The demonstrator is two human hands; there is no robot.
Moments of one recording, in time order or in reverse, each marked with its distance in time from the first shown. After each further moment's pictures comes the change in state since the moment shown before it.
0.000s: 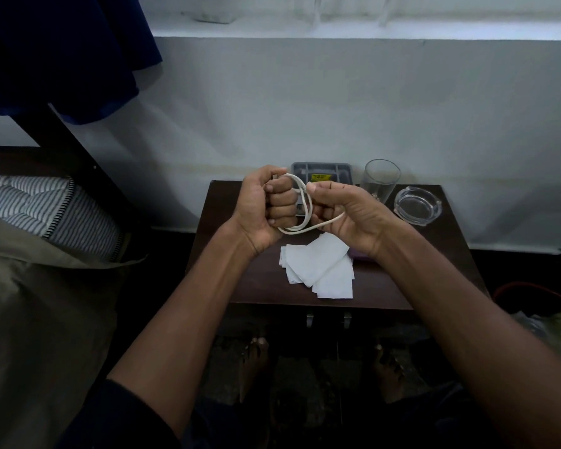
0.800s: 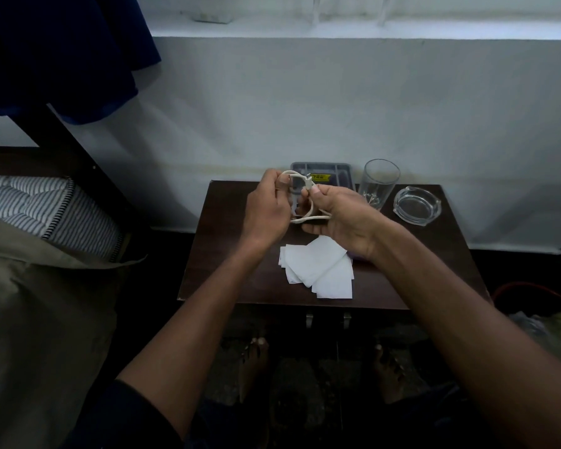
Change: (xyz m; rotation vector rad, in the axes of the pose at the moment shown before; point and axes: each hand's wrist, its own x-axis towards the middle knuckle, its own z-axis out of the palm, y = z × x) left_hand 0.011 -0.025 -0.008 1.230 0.659 0.533; right_hand -0.001 0.002 0.014 -0.221 0.092 0.031
